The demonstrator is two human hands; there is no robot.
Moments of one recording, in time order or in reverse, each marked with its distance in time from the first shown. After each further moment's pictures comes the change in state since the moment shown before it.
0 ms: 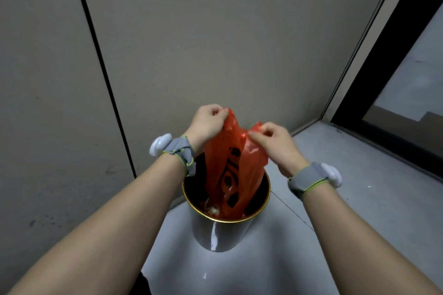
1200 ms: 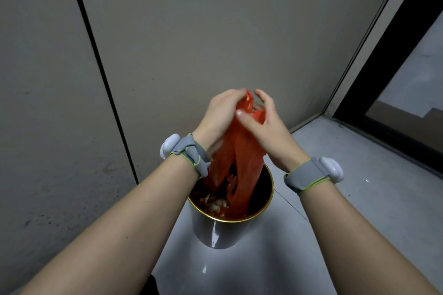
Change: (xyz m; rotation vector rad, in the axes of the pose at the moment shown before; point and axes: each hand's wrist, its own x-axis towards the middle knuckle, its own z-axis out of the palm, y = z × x) left_hand -0.015 0.024 0.016 -0.538 -0.083 -0.153; right_hand 0.002 -0.013 0.025 0.119 -0.182 -0.119
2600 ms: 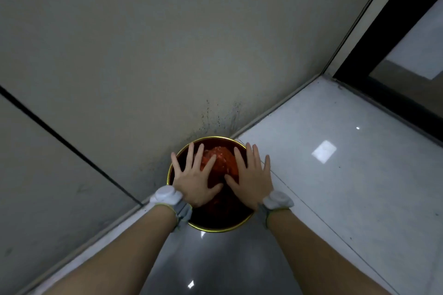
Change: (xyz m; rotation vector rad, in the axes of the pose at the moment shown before) left_hand -0.005 -0.169 -0.070 1.808 -0.378 -0.016; right_hand -0.028 0.153 -0.003 -1.230 -0.304 0.270
